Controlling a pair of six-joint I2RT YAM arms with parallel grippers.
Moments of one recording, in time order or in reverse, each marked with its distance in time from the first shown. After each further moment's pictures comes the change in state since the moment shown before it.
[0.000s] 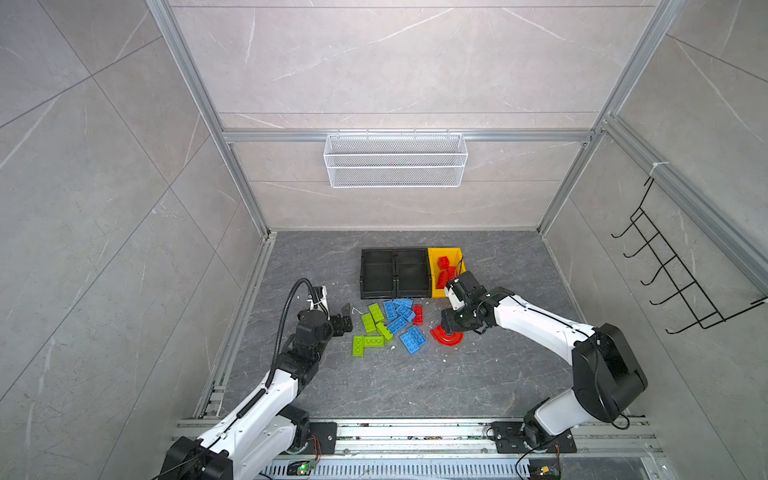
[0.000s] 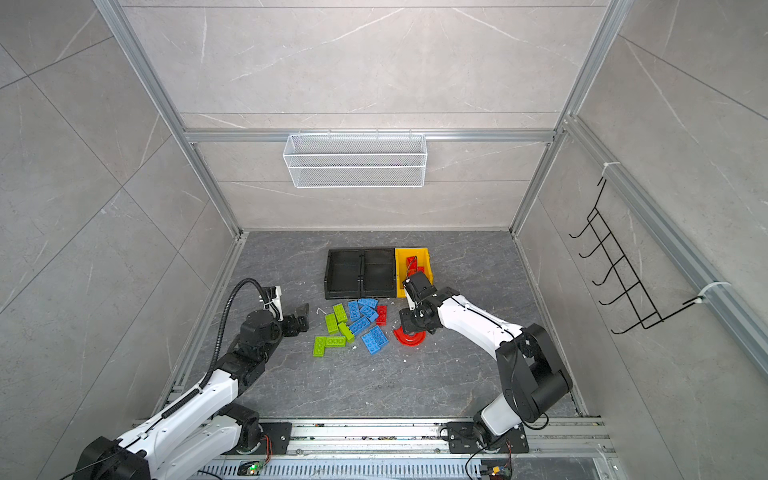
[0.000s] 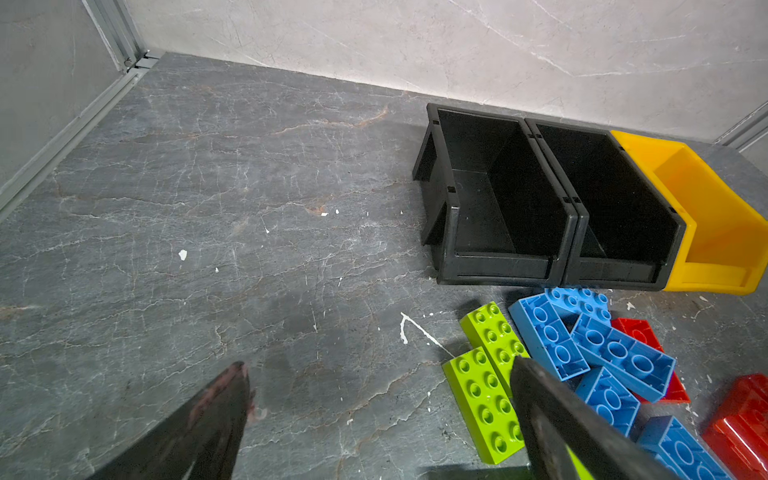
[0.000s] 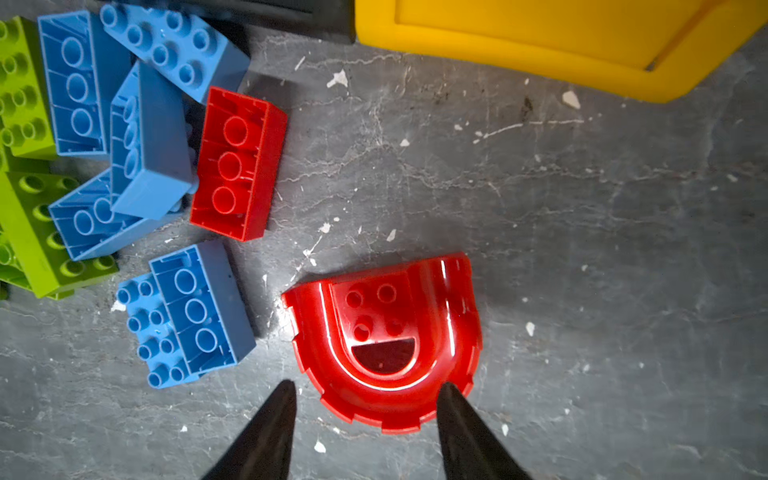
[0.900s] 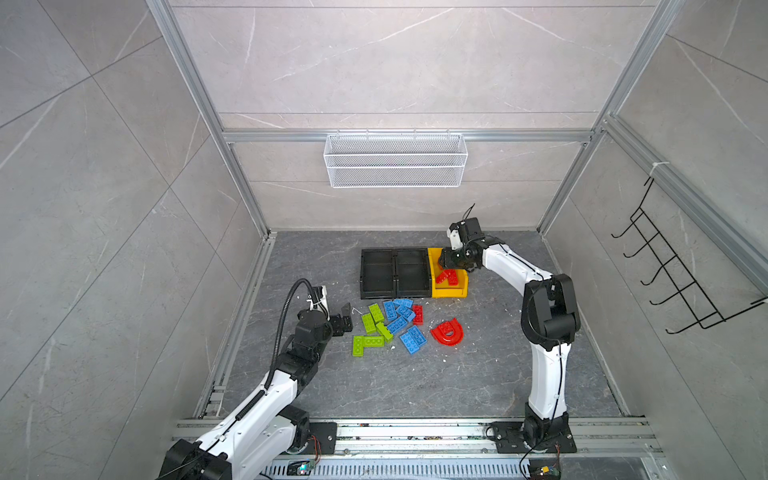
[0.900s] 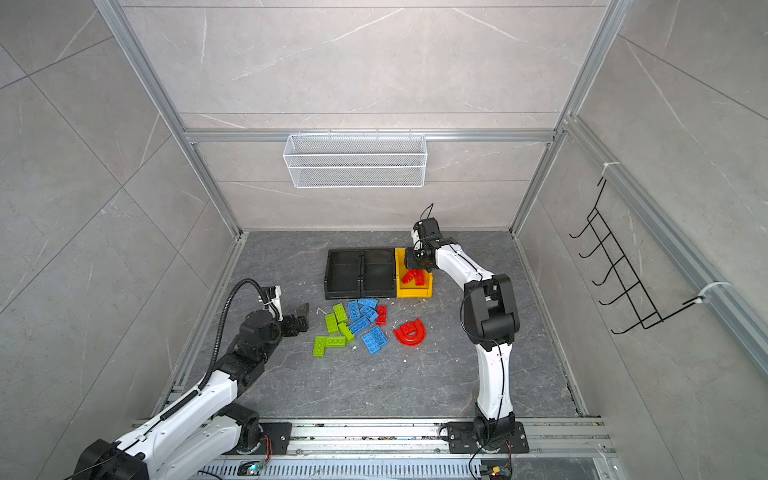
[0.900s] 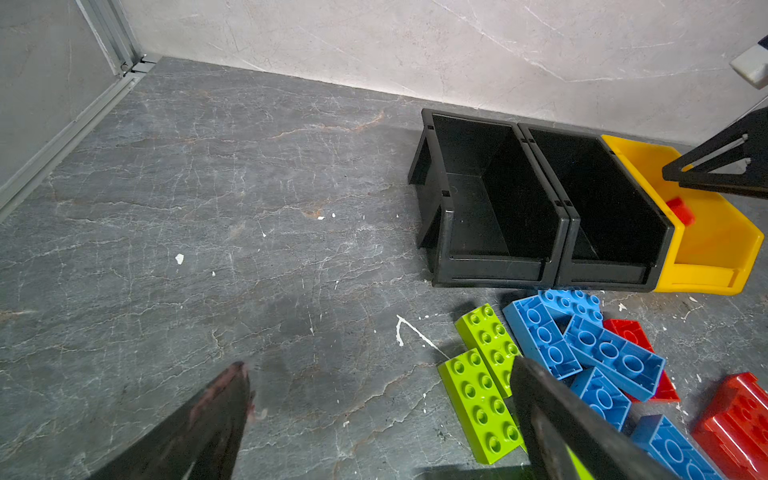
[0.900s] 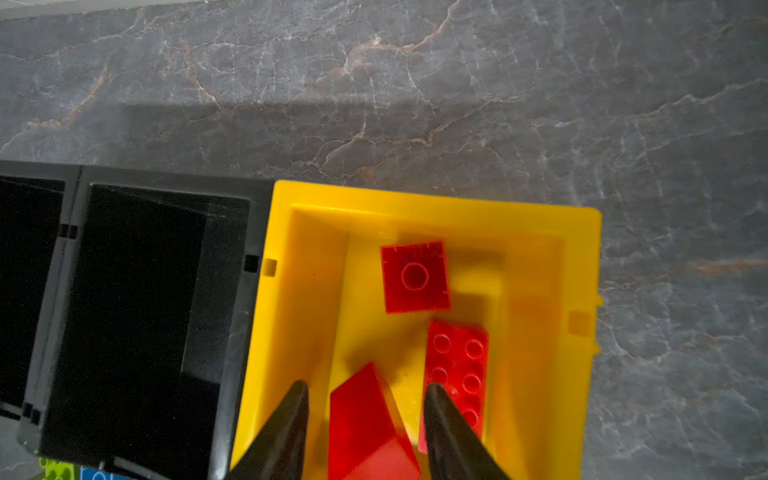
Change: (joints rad) left arm 0.000 -0.016 0.000 0.000 0.008 0.000; right arm -0.270 0.550 0.708 0.072 -0.092 -0.123
